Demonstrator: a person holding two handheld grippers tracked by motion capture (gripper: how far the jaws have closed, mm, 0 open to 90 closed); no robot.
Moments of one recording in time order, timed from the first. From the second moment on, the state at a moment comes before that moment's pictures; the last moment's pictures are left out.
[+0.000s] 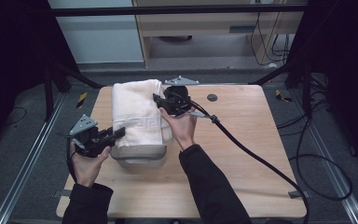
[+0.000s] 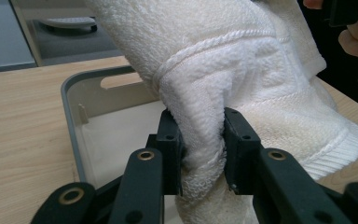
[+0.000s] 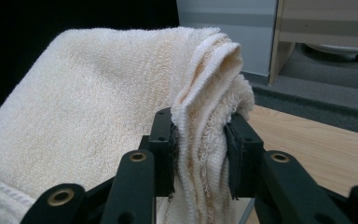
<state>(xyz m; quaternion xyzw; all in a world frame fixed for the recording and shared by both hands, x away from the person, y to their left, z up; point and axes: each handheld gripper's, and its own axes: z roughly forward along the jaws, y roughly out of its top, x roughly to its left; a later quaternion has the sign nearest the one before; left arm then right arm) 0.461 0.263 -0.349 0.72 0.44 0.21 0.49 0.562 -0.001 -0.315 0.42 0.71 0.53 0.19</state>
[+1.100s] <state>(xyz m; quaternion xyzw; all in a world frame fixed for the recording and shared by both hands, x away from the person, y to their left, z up) 0.492 0.276 -0.394 0.75 0.48 0.20 0.41 0.589 0.029 -0.380 0.44 0.74 0.48 0.18</state>
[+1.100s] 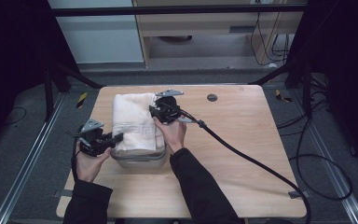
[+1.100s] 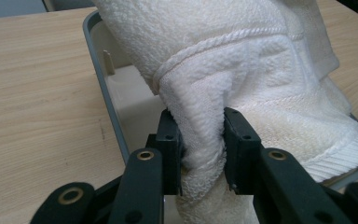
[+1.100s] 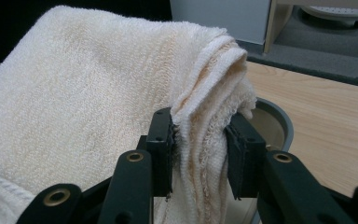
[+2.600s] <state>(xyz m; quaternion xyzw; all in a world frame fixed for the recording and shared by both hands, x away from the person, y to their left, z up) 0.491 0.265 -0.400 0.73 0.47 0.26 0.41 0.580 -0.002 -0.394 0.40 0.75 0.46 0.25</state>
